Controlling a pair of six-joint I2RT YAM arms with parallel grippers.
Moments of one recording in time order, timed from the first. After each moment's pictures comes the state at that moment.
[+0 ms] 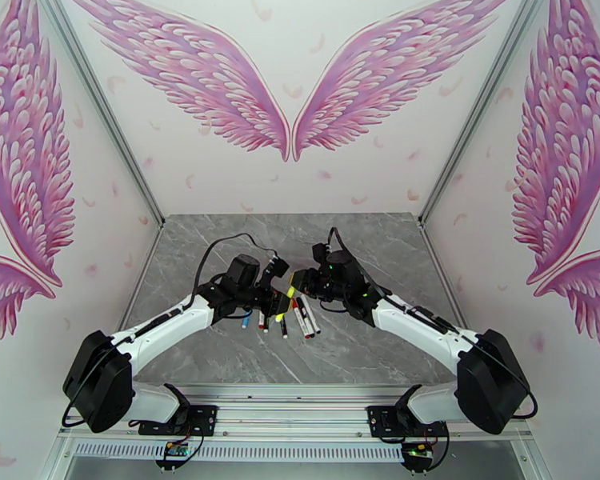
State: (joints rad) left arm -0.63 1.41 0.97 -0.30 0.53 -0.27; right arm 0.61 1.41 0.94 -0.02 -0.37 0.92
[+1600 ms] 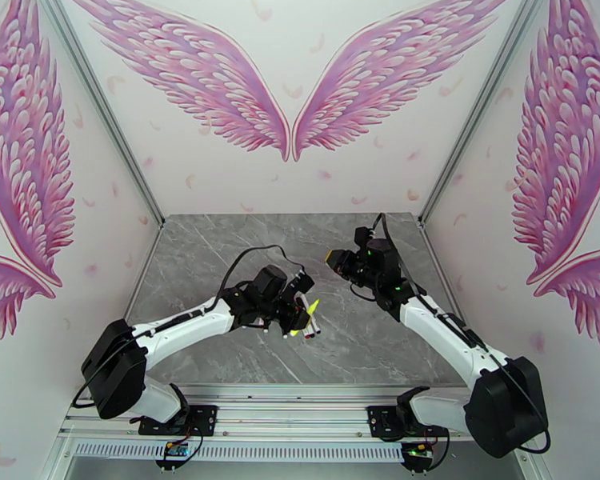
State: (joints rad) left arm -0.83 1.51 1.03 -0.34 0.46 -0.26; right arm 0.34 1.28 0.92 -0.04 -0.31 0.84
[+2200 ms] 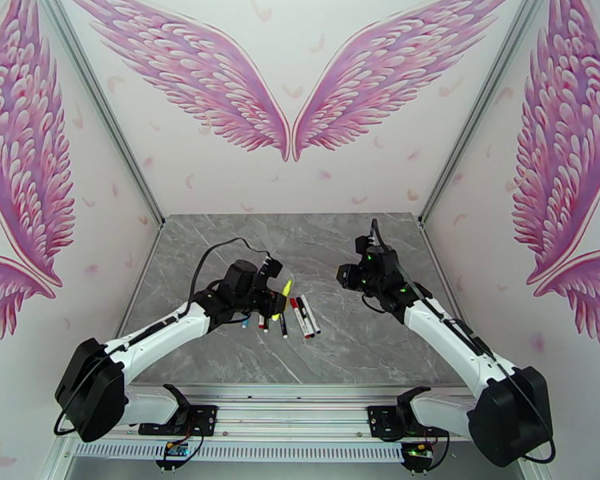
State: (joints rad) left arm -0.61 1.34 0.87 -0.22 0.39 -0.37; right arm 0.31 1.23 0.90 -0.35 -0.14 0.45
